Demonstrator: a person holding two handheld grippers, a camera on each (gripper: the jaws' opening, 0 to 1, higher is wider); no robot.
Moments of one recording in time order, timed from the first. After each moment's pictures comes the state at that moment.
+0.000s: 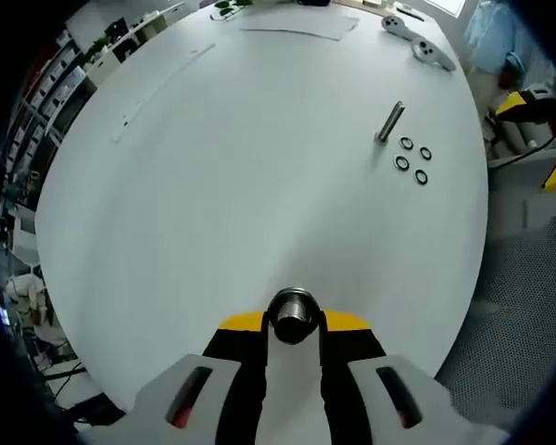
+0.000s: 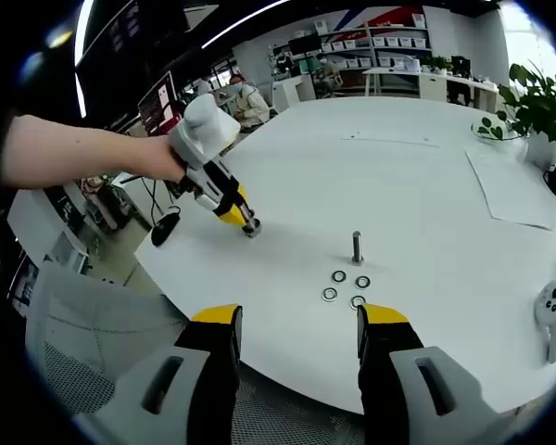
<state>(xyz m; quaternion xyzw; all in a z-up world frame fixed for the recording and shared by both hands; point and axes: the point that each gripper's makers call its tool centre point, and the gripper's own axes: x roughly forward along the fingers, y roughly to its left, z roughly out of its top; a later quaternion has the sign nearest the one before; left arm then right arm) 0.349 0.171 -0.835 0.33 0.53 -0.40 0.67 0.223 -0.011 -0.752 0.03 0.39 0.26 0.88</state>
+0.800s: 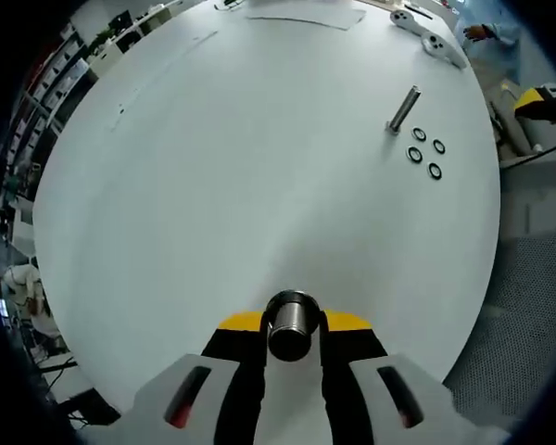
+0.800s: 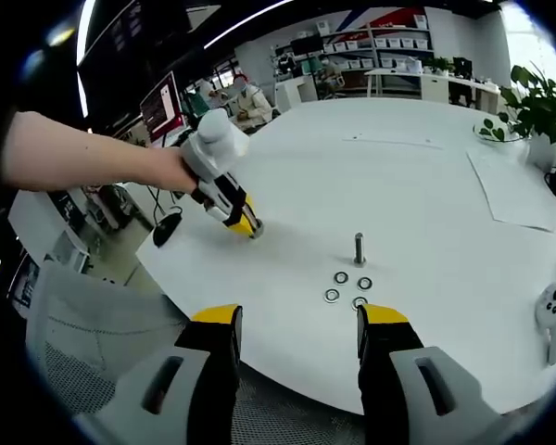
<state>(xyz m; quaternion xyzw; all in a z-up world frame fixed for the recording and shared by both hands) 0.348 0.172 -0.850 0.32 0.54 -0.38 0.68 0.223 -0.009 -0.750 0.03 0.39 0.26 0.88</state>
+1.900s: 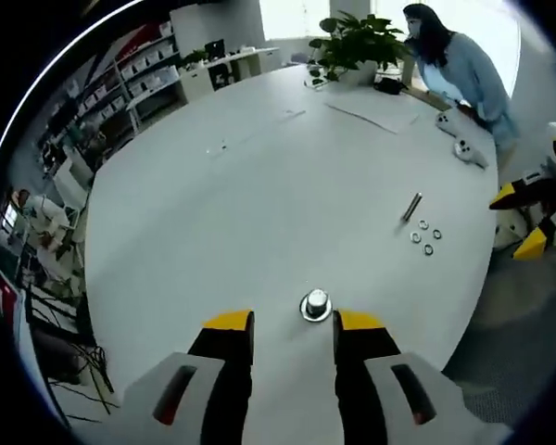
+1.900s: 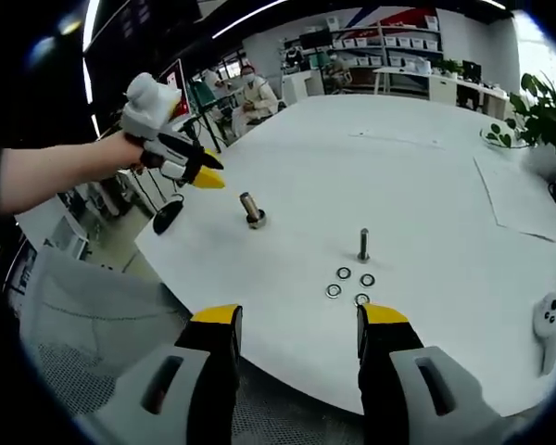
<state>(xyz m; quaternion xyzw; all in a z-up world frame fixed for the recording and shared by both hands) 0.339 0.206 -0.754 0.19 0.42 -0.30 0.84 0.219 -0.005 -0.757 0.00 0.40 0.27 0.88</state>
